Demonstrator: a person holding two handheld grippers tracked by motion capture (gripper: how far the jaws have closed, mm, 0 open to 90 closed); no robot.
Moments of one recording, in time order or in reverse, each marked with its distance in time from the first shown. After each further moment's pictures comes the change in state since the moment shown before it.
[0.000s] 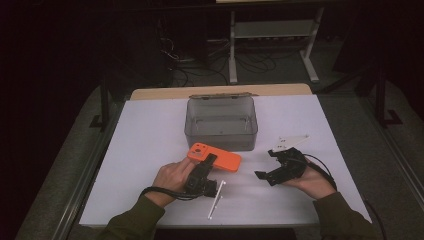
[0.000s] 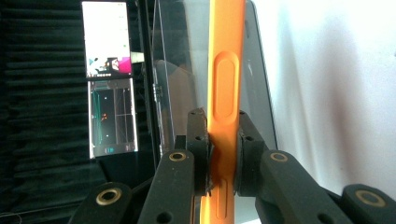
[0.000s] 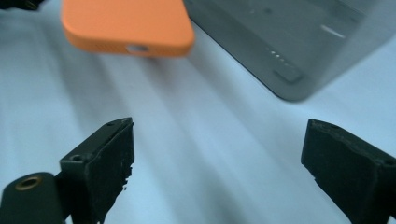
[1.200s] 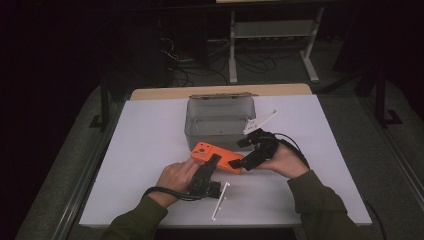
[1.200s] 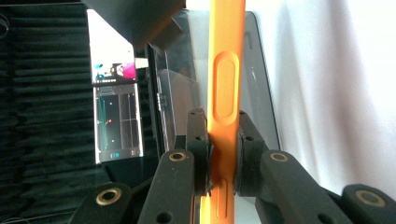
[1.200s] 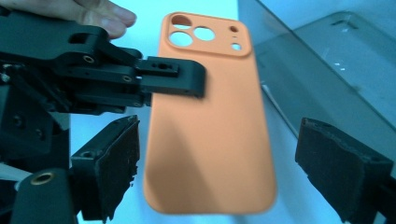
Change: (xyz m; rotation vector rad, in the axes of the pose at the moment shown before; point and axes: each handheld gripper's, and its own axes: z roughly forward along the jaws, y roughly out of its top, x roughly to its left) left arm -0.002 0.008 0.004 -0.025 0.017 0.017; right arm 0.011 0.082 0.030 0.026 0.256 -0.073
